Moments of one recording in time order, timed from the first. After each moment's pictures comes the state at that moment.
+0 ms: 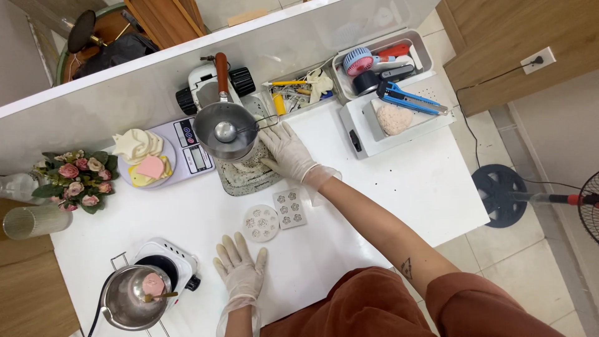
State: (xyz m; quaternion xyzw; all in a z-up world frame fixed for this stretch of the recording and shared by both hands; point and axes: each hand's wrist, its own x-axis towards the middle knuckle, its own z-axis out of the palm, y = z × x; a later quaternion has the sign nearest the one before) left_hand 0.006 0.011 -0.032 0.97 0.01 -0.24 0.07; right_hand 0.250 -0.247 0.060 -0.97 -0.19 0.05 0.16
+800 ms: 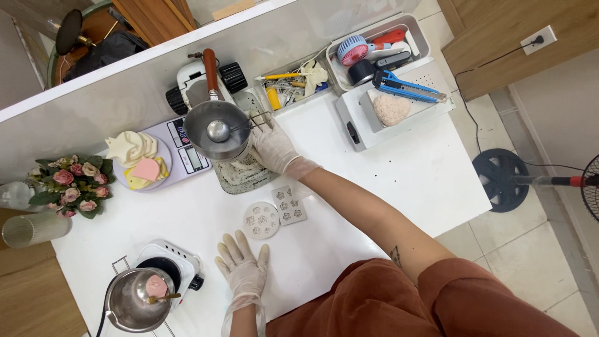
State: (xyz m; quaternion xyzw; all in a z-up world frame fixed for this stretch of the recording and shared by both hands) left_hand 0.008 0.007 -0.024 0.97 0.01 -0.25 0.06; right_hand 0.273 -0.223 0.032 -0.97 -0.21 -0.02 0.12
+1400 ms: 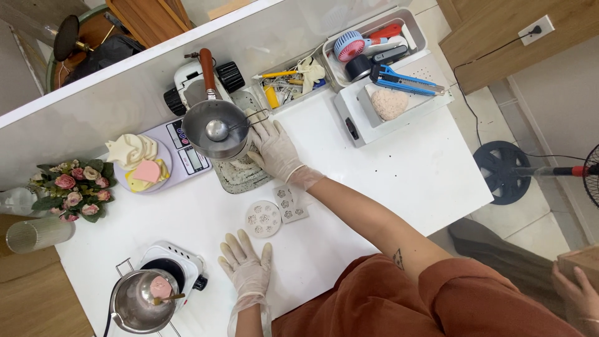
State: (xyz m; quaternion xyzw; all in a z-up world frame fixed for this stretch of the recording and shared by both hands) left_hand 0.007 0.007 -0.021 0.97 0.01 -0.24 0.06; right_hand 0.246 -0.219 0.042 -0.98 -0.13 0.00 0.14
